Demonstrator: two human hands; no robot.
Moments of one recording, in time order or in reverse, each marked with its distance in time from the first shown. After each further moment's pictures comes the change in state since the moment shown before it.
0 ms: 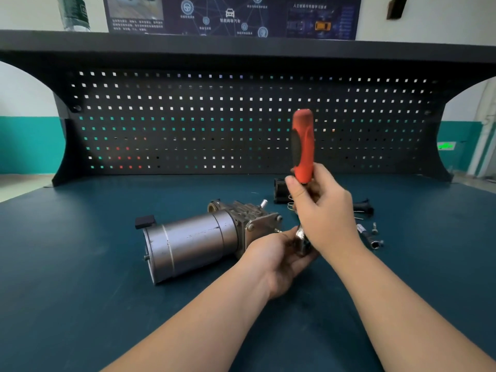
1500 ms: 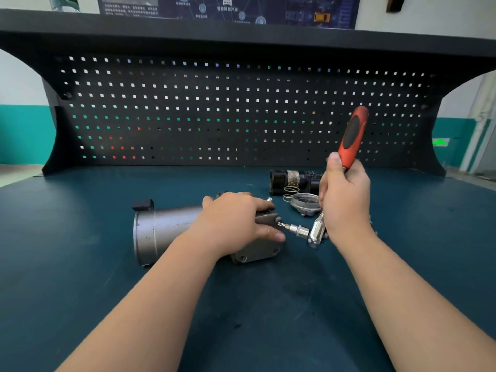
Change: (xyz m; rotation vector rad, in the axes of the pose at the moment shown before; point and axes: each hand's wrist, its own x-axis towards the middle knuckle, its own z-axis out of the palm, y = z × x) left_hand -0.012 0.060 -0.029 2.136 0.223 0.591; right_hand 0.012 0.009 -0.010 0.299 0.256 0.323
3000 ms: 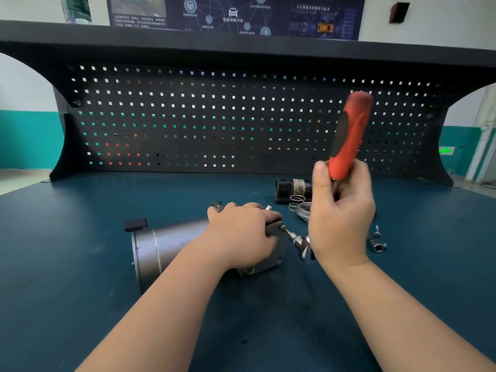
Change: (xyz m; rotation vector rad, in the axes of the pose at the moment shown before) left_hand -0.010 0.008 -0.005 -0.012 -0.033 -0.045; right_hand -0.029 -0.012 0.019 -0.075 0.074 -0.459
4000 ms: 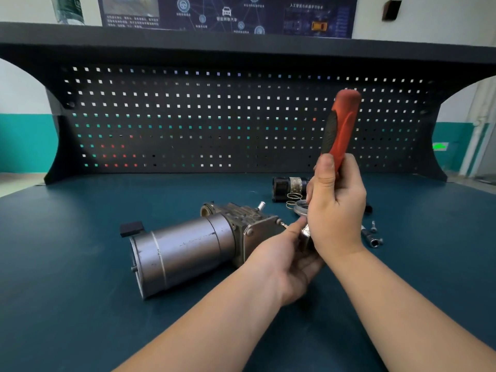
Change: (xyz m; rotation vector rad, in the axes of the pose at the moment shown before) left_hand -0.008 0.065 0.021 -2.208 -0.299 -0.707; right_hand 0.006 0.002 0.000 0.093 -0.098 0.070
